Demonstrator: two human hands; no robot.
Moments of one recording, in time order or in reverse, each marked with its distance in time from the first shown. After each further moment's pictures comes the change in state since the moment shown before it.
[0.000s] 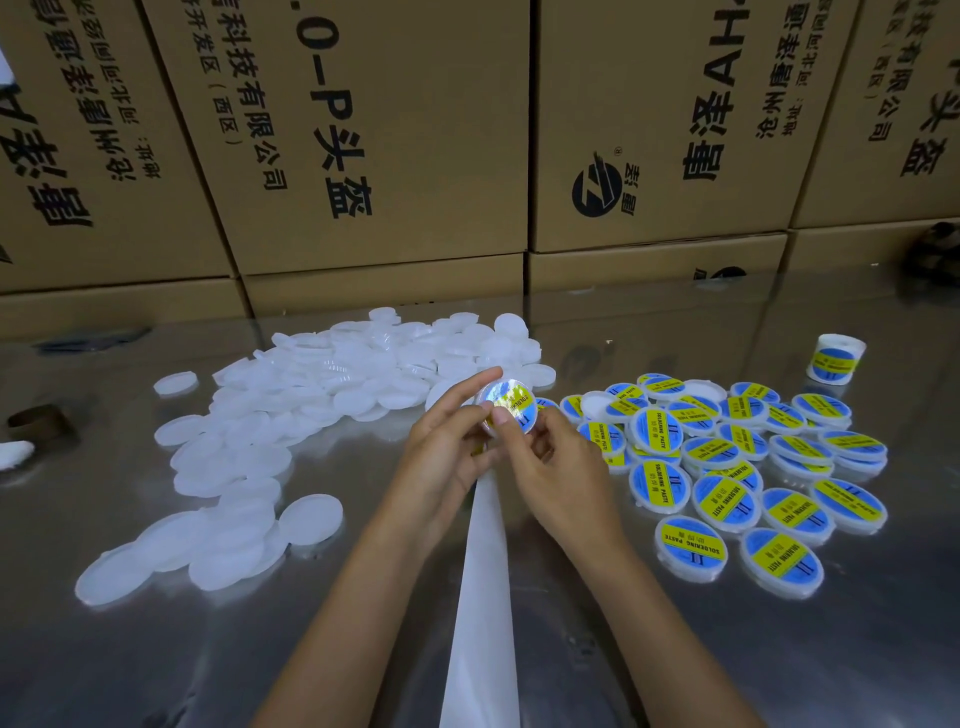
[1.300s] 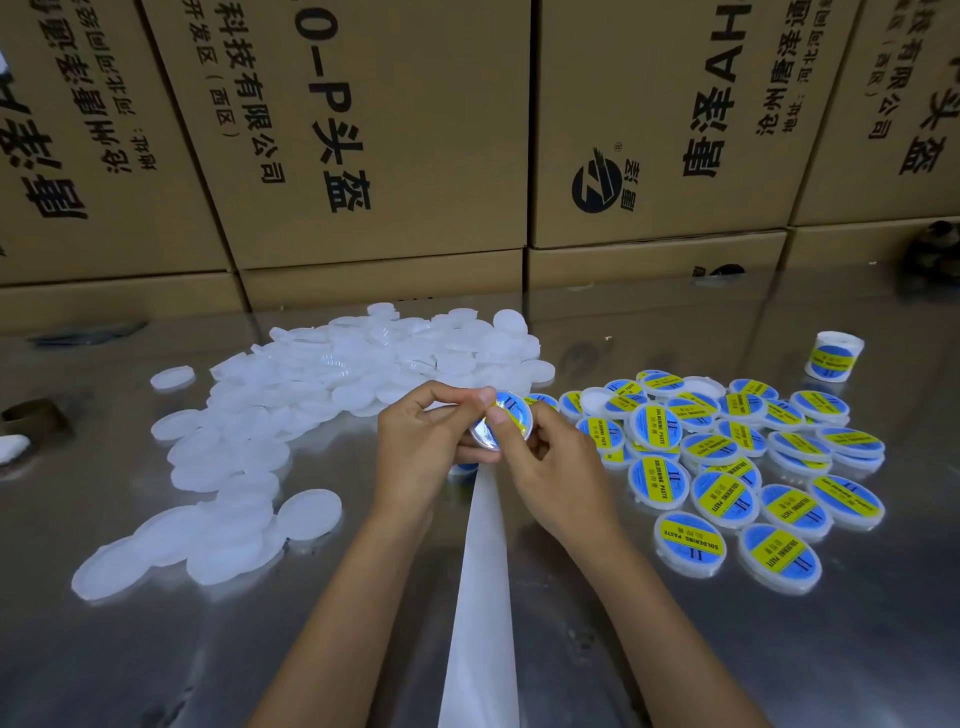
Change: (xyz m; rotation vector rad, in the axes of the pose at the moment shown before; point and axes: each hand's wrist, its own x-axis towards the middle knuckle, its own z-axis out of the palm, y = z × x) left_hand -0.004 0.006 -0.005 0.304 0.259 0.162; right_hand -0.001 -0.001 0.001 0.077 -0.034 -0.097
